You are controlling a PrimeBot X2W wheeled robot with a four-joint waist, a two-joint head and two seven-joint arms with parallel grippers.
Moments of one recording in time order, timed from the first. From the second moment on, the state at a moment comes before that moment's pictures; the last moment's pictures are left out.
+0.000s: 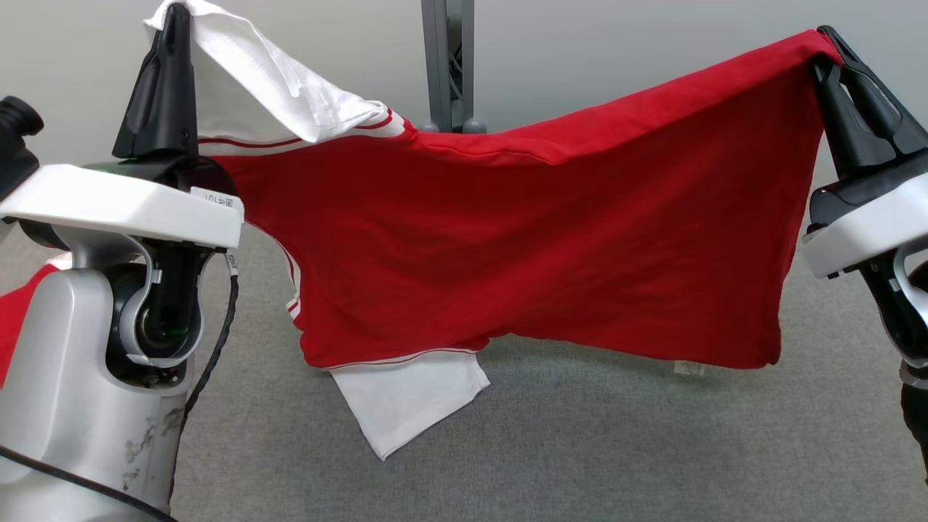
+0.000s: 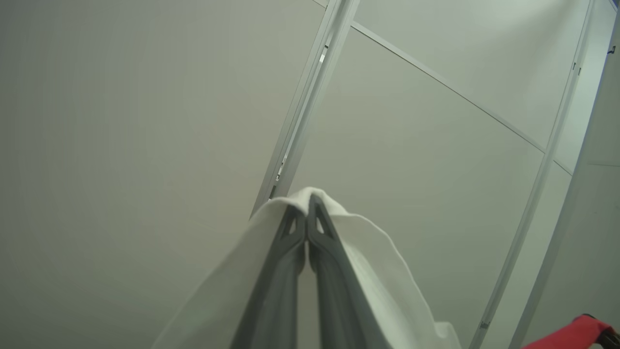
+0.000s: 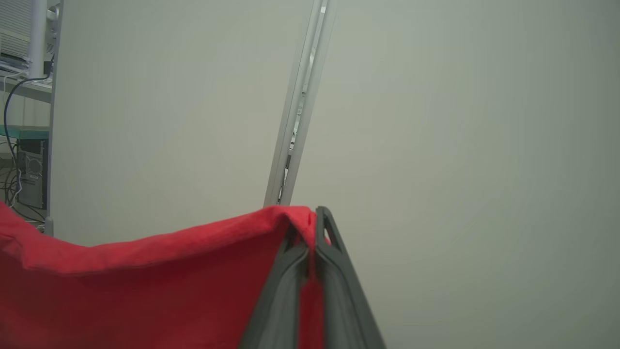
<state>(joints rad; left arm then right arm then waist) -0.56 0.22 -0.16 -0.04 -0.80 0.11 0.01 -0.55 -0.31 0.12 -0.08 0.24 0.13 0.17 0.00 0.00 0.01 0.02</state>
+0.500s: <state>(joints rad) -1.04 0.27 -0.20 0.24 -0.75 0.07 0.09 -1.11 -0.38 0.30 0.16 0.25 0.13 0.15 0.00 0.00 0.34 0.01</state>
